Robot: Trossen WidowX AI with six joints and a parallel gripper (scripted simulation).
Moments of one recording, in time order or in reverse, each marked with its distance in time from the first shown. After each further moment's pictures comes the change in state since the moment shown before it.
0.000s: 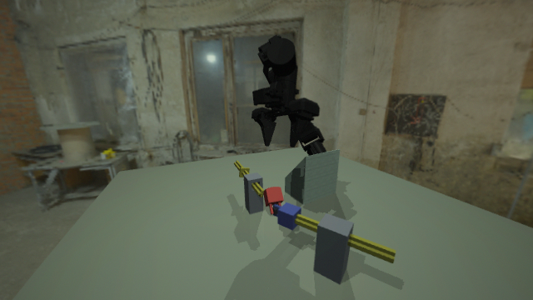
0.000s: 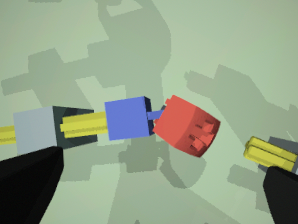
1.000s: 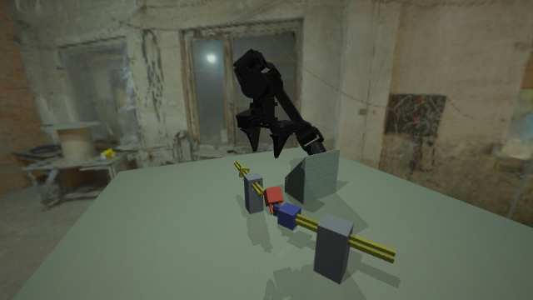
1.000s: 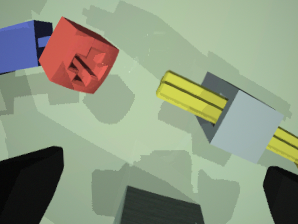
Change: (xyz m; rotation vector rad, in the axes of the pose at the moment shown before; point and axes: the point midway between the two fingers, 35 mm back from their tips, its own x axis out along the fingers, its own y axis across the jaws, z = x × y) arm 0.024 -0.078 -0.016 -0.075 0.289 -0.158
